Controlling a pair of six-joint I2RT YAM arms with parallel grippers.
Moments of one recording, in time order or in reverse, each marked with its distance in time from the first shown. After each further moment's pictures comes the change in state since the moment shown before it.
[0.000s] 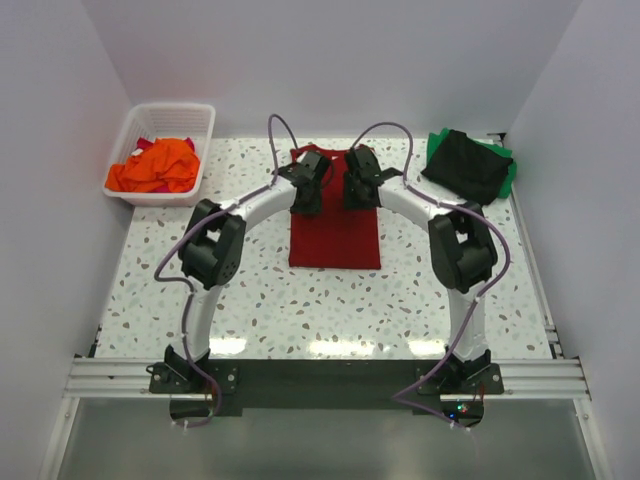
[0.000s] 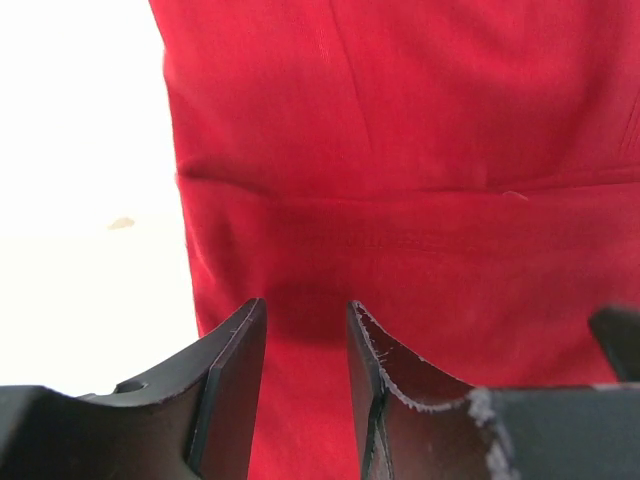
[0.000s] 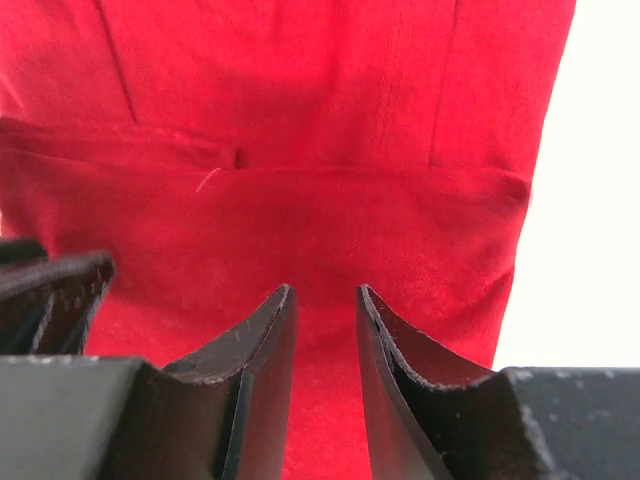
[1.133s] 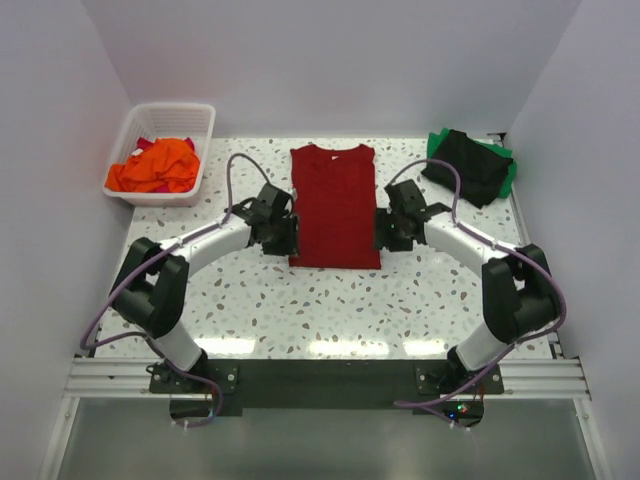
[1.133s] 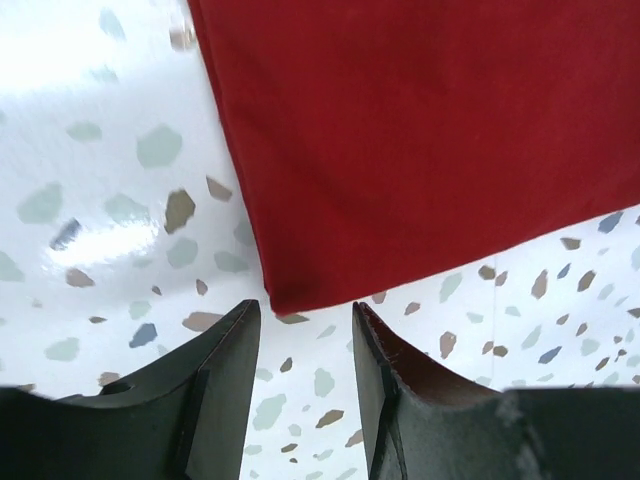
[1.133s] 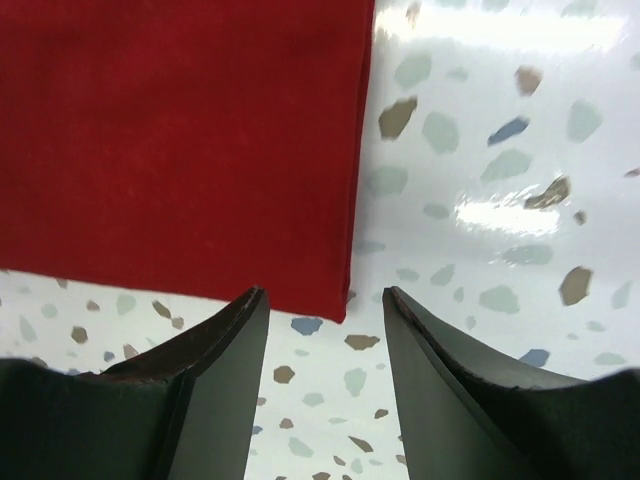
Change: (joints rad) left arm 0.045 -0.505 -0.594 0.101 0.316 0.058; right arm -0.088 -0.453 -0.491 -0.047 -0.136 -0.011
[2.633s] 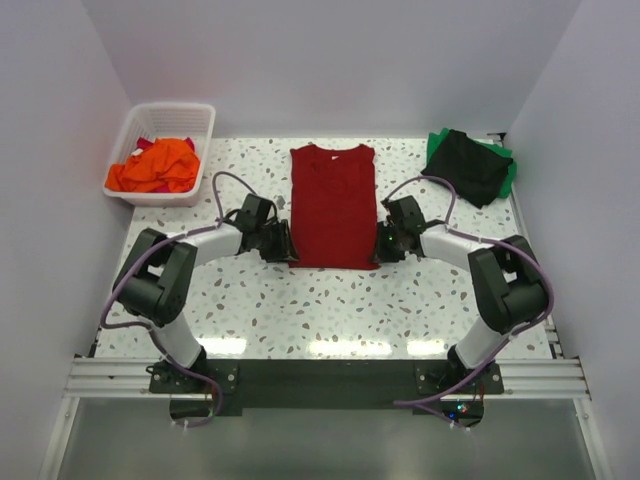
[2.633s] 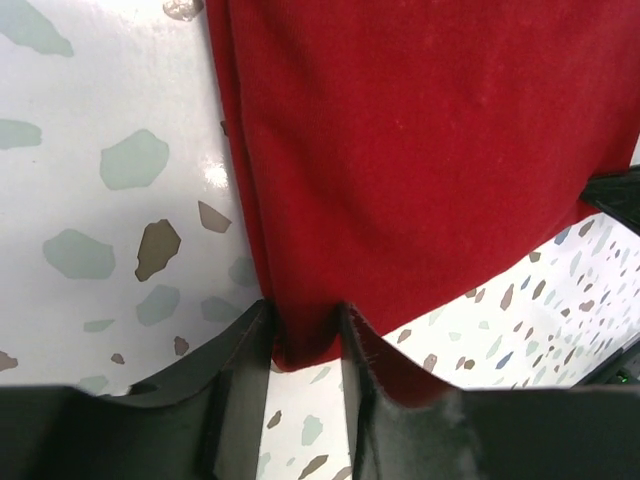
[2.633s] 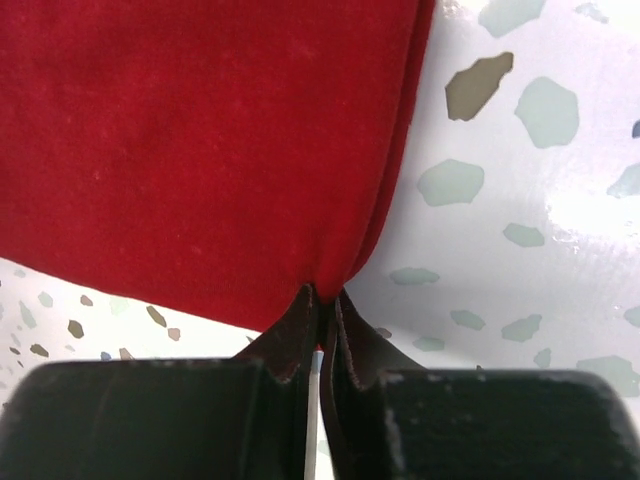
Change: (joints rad) left arm 0.123 0.054 -0.226 0.329 0.277 -0.108; right arm -0.013 0.054 -0.217 0.272 -0.179 0.043
